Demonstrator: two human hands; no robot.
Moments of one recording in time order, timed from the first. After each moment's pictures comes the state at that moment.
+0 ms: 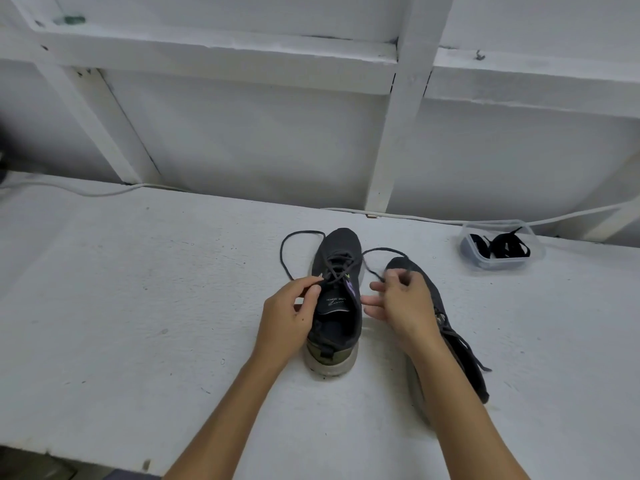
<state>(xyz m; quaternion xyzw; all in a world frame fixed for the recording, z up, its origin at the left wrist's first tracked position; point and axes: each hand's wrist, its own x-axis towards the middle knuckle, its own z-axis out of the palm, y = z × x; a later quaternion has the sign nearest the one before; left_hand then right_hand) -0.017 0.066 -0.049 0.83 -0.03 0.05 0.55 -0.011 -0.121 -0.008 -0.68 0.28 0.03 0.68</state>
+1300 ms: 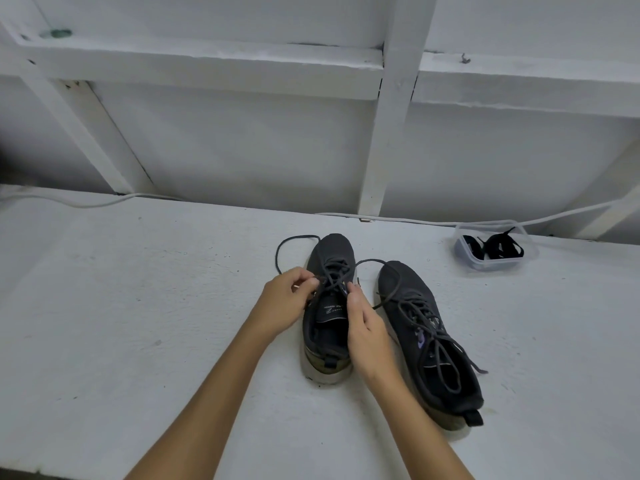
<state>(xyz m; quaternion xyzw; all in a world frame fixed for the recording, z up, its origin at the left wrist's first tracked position) 0.027 0.067 -0.032 0.83 0.02 -0.12 0.54 -0.040 -0.087 -0.050 -0.75 0.13 0.04 0.65</state>
